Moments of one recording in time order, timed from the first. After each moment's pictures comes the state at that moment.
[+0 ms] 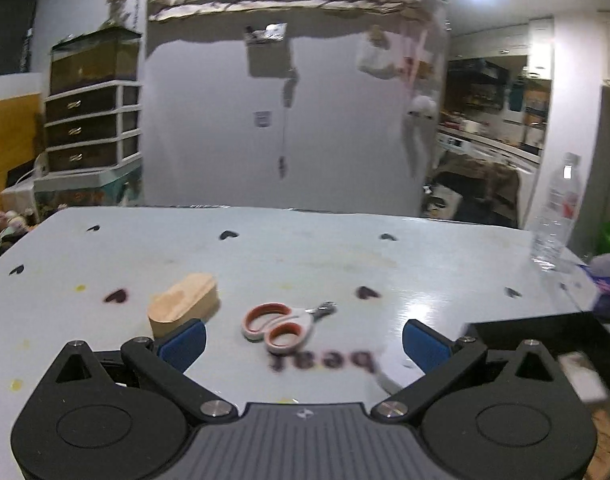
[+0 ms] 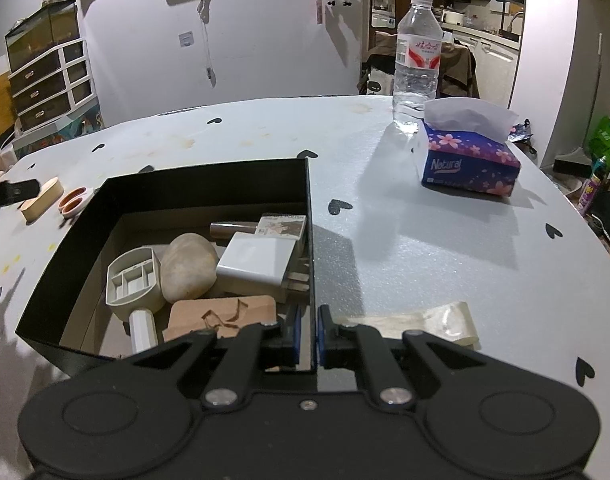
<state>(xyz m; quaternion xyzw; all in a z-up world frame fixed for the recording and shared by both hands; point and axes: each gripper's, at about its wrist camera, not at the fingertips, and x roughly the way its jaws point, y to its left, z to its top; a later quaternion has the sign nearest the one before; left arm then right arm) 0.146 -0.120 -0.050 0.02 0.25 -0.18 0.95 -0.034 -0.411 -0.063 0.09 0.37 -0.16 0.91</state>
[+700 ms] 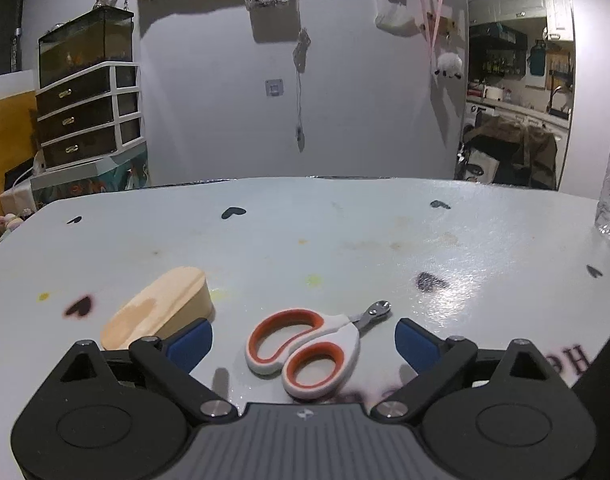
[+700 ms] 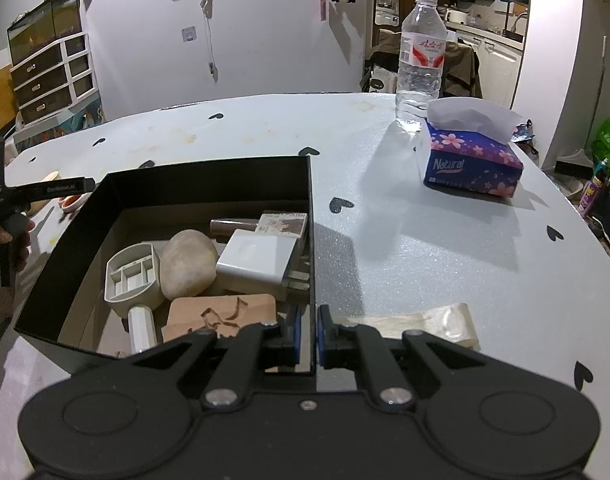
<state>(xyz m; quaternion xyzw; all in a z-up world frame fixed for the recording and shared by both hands) 0.228 -0.151 -0.101 0.07 0.27 -0.15 0.95 -0.030 -0.410 -0.064 0.08 0.37 -0.16 0.91</state>
